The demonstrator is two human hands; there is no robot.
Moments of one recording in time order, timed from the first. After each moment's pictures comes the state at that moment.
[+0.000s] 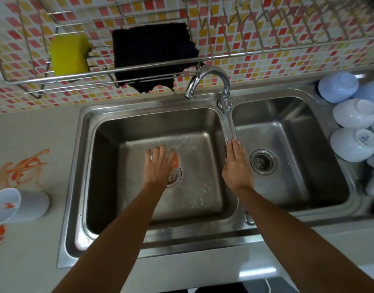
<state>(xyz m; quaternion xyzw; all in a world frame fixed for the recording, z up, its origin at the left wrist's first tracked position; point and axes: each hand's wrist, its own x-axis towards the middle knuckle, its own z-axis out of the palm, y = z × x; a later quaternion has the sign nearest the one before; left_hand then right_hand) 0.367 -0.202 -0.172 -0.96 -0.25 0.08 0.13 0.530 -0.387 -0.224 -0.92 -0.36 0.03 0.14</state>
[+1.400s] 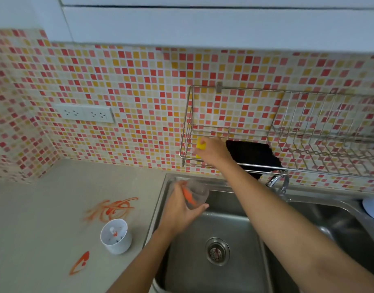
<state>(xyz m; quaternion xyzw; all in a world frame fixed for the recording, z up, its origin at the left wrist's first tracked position) 0.229 -0.112 -0.005 -0.80 -0.35 -0.28 -0.40 0.418 -0.085 0.093 -0.84 -0.48 0.09 0.24</state>
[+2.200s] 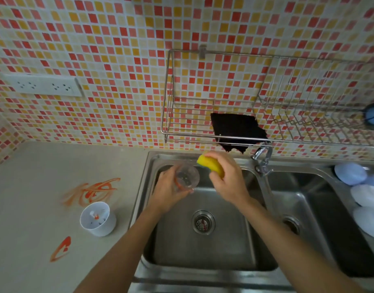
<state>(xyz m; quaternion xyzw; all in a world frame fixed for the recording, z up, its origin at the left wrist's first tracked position) 0.242 -0.099 -0.042 -0.84 -0.27 -0.24 -0.39 0.392 -0.228 0.021 -0.71 -0.54 0.02 0.46</state>
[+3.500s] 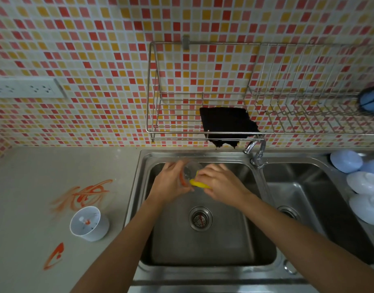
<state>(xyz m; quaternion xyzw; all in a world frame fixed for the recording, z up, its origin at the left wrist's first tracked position) 0.275 -0.102 -0.029 -0.92 -0.23 -0.17 -0.25 0.431 -0.237 -0.022 -0.68 -0.72 -0.08 0.12</state>
